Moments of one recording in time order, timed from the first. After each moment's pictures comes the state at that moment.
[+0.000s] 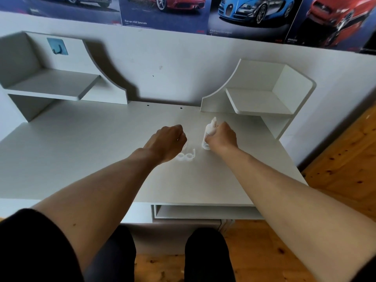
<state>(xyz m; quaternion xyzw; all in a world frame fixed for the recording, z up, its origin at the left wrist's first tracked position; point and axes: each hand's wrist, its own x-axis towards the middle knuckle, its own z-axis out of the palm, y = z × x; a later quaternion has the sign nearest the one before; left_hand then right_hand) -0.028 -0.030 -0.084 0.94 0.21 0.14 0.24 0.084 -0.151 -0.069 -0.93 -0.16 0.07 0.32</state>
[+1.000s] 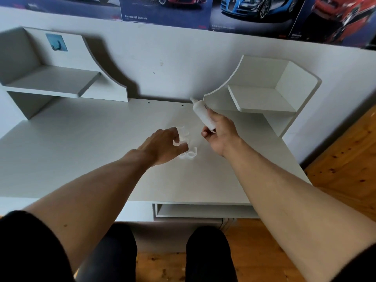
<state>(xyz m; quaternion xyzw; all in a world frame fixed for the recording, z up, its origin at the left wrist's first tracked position) -0.037 -0.017 -0.096 0.94 0.22 0.08 0.26 0.084 -0.136 -0.059 -0.57 -0.02 0.29 0.77</state>
